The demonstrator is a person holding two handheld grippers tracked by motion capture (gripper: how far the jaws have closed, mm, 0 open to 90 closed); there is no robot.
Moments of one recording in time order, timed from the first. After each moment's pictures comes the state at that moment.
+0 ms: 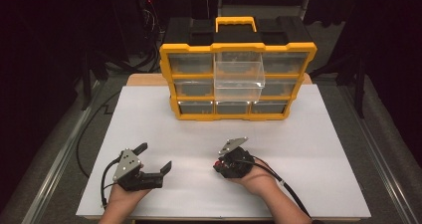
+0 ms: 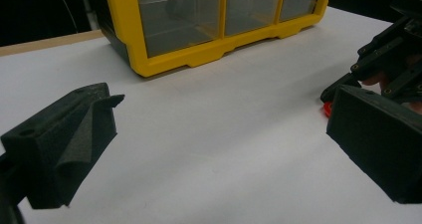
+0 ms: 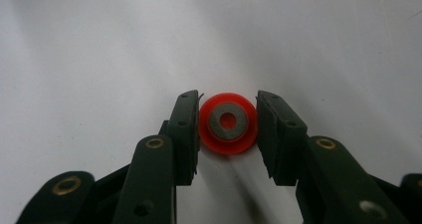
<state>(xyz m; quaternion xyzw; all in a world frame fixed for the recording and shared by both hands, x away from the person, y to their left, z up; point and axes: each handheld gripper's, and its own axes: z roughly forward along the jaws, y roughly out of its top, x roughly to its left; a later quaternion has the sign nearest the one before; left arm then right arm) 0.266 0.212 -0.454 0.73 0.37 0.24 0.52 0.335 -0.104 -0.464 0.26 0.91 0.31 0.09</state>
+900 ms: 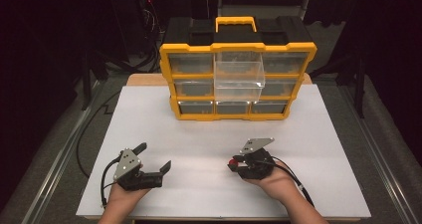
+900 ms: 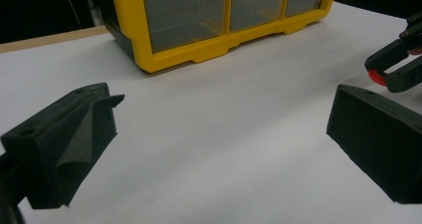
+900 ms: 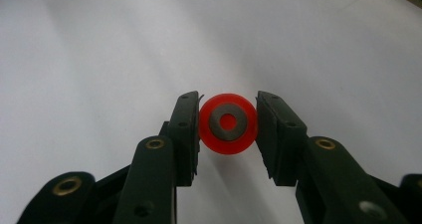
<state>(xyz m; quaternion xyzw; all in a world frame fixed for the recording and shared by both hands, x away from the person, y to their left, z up) 0.268 0.214 -0.455 0.73 0.37 0.25 0.51 0.323 -0.157 -0.445 0.27 0.89 0.36 0.09</state>
